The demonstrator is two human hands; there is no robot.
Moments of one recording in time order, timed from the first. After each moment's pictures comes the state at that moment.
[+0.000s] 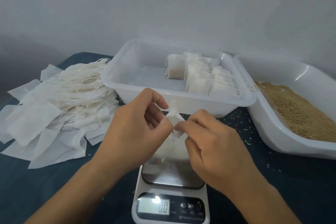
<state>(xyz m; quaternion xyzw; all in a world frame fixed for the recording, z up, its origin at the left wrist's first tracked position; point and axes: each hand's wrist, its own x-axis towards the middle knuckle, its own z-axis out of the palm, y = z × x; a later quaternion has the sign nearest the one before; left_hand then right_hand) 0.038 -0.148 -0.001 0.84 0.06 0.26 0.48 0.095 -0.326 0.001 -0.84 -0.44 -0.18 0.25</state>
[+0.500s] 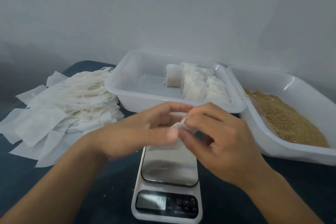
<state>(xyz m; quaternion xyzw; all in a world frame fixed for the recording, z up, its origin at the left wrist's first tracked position) 0.036 -0.130 0.027 0.73 -0.16 -0.11 0.66 0.095 -0.339 0.039 -0.76 -0.51 -0.22 0.34</state>
